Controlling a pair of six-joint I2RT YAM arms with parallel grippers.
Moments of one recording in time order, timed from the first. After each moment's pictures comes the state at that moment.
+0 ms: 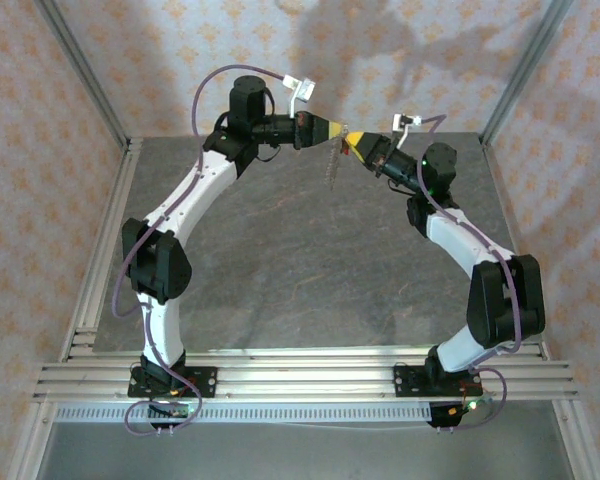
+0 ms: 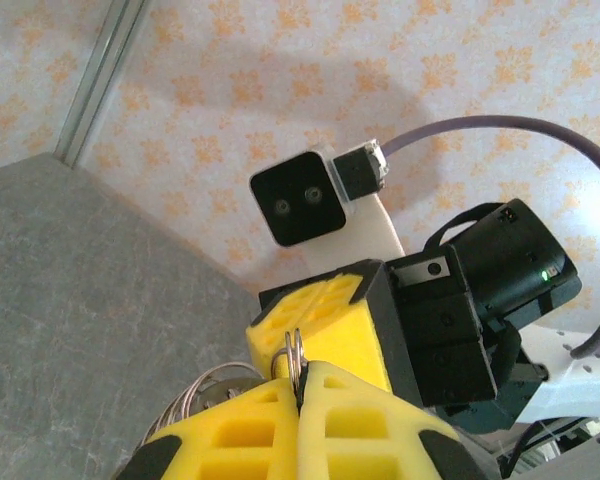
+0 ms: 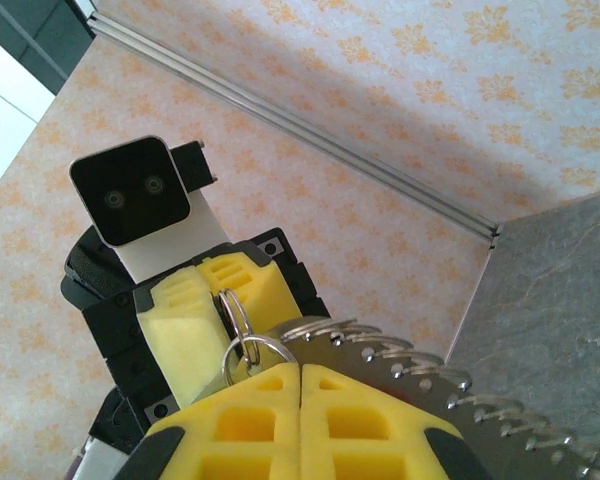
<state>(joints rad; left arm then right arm) -0.37 1.98 1.96 -0.11 0.98 -0.50 0.20 1.55 1.06 0.75 -0.82 1.26</state>
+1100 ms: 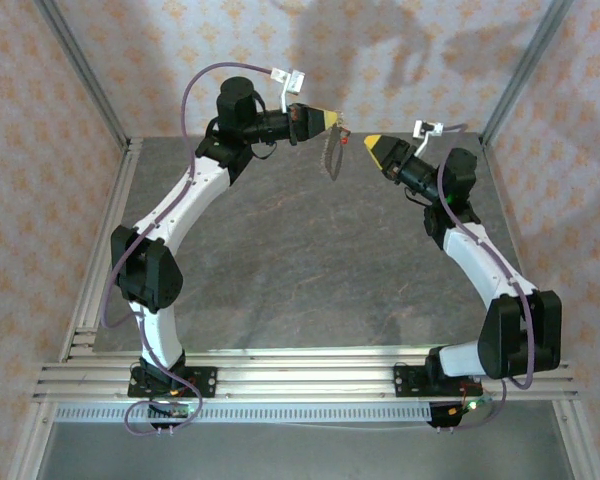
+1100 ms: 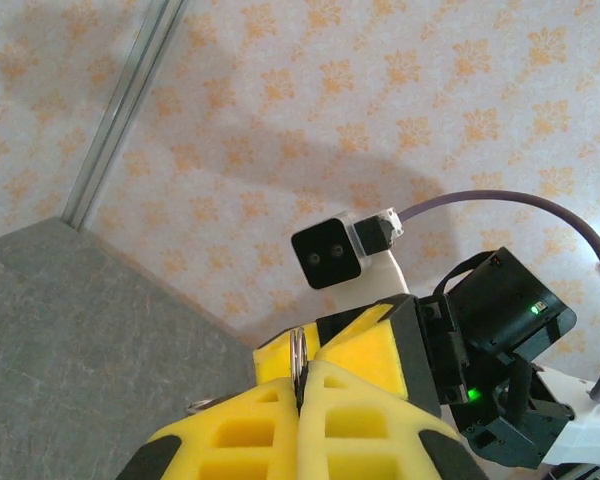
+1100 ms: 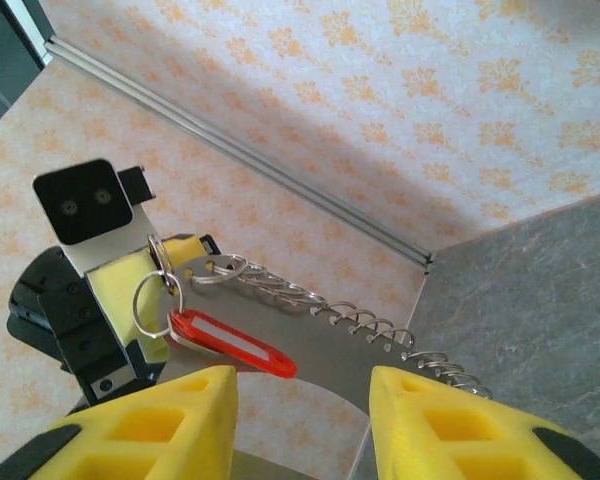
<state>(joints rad) -0.37 1.89 1.85 0.08 0.92 -0.60 0.13 1.37 1.00 0.51 -0.75 1.12</state>
